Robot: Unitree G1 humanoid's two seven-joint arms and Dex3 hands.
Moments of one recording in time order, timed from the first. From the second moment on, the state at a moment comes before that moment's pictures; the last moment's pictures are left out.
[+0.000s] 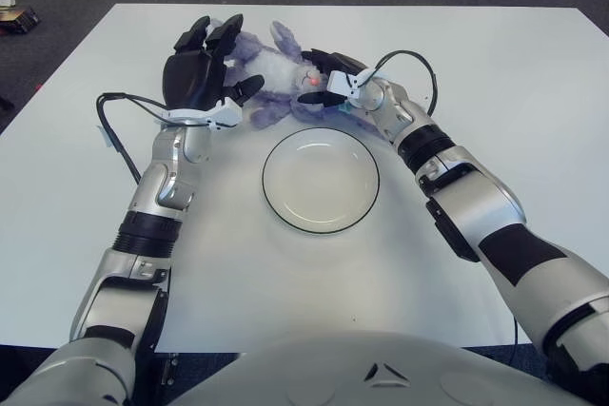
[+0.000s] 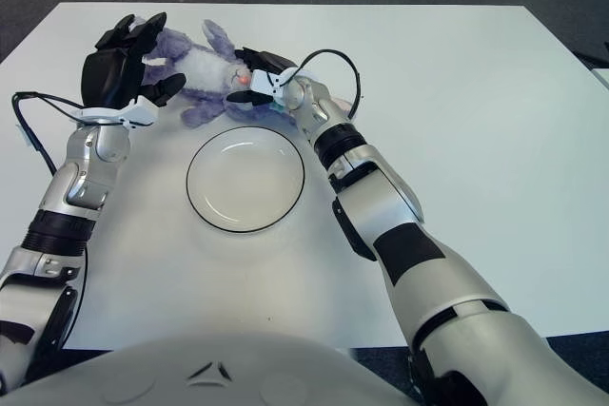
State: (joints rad) left arm -0.39 0.41 -0.11 0.09 0.71 -0.07 0.30; right arm -1.03 -0.03 0.44 0.94 -0.50 0.02 0.20
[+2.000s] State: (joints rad) left arm -0.39 0.41 -0.08 0.13 0.67 -0.20 0.35; right arm -0.92 -0.05 0.47 1.09 -0.62 -0.13 -0.44
